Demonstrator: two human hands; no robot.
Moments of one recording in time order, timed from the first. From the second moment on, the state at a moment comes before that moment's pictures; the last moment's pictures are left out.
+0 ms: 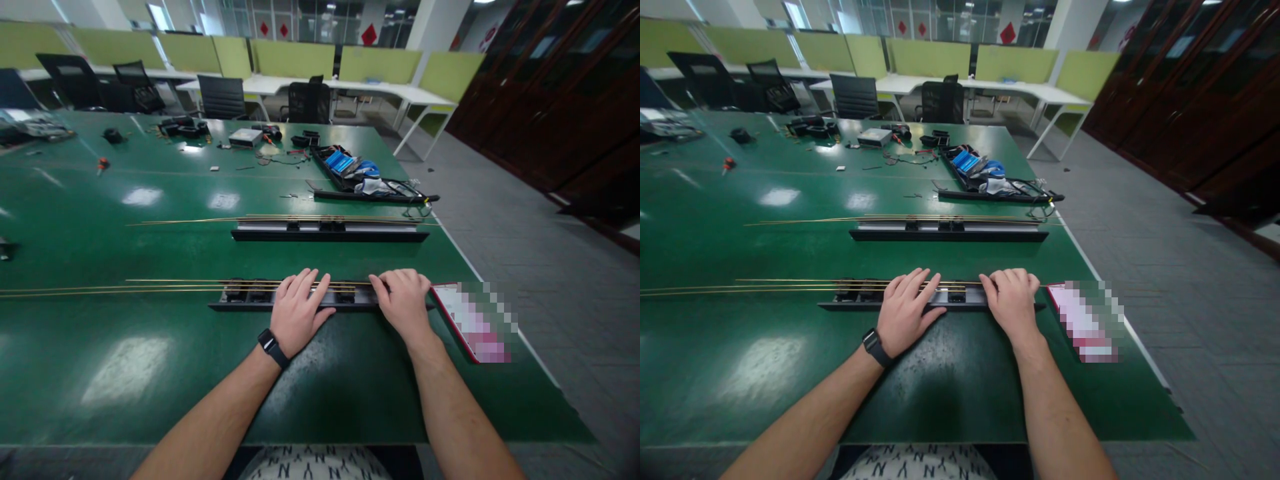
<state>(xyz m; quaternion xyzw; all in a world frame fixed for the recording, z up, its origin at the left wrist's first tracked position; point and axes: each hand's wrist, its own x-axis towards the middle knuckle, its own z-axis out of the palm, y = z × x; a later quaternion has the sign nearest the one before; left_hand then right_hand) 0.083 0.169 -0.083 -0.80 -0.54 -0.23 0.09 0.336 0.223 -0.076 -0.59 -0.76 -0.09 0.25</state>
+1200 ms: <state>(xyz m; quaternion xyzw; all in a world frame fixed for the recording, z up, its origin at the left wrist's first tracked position) 0.083 0.169 -0.083 -0.80 -0.54 -0.23 0.09 0.340 0.223 -0.076 -0.60 -0.76 -0.10 0.25</state>
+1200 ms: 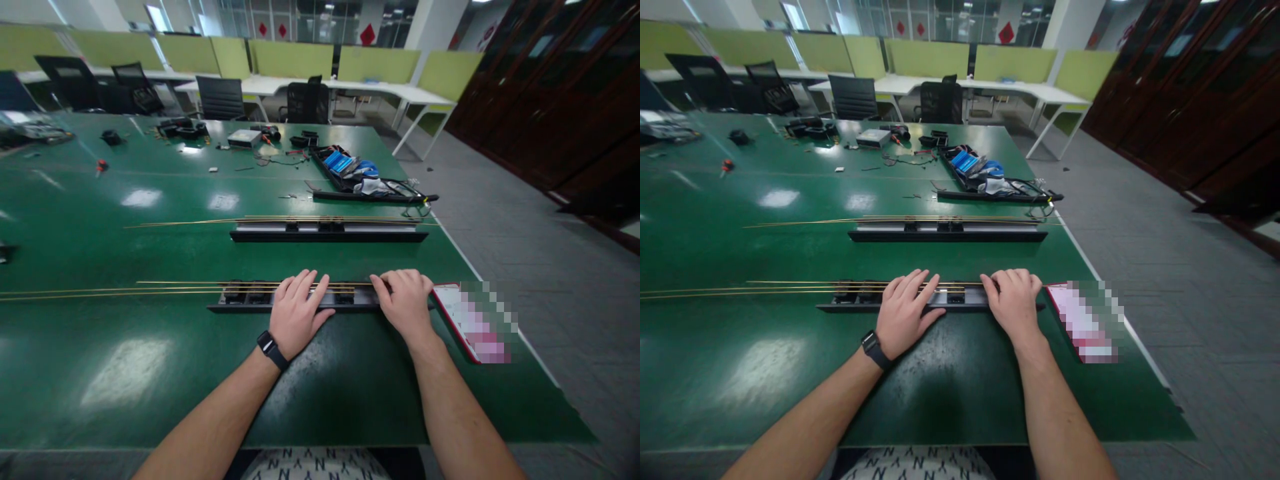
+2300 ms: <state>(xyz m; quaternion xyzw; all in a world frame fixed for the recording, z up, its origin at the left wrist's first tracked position) 0.083 0.169 -0.083 -0.80 -0.54 -0.23 0.10 0.341 0.223 -0.074 -0.60 -0.75 -0.10 0.24</state>
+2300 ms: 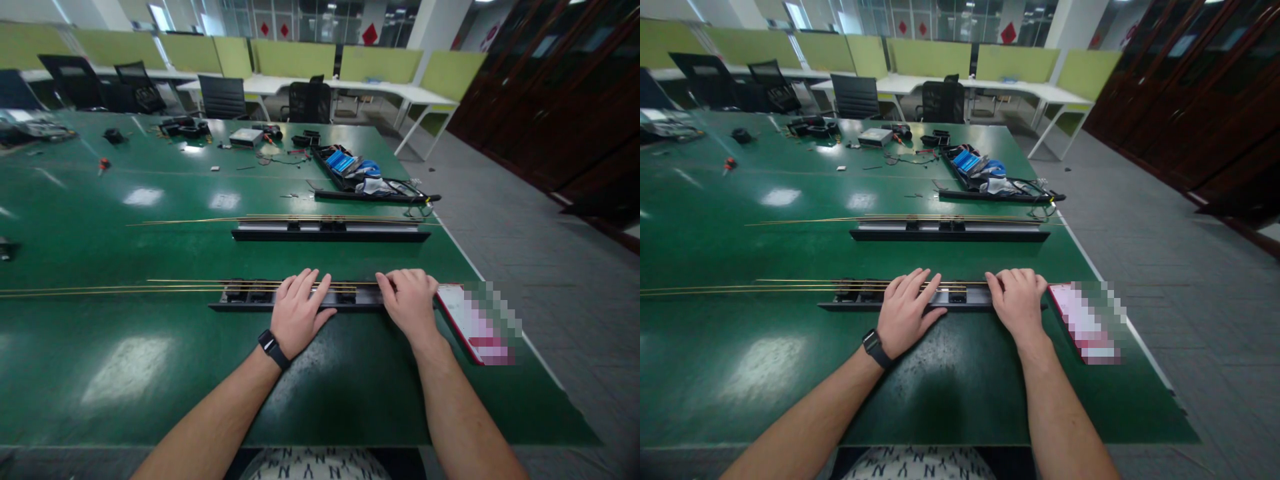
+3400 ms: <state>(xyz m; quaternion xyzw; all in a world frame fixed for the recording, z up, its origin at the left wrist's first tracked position) 0.084 0.169 -0.082 -0.80 -0.55 -0.23 0.09 0.342 0.225 -0.077 -0.61 -0.75 -0.12 0.24</state>
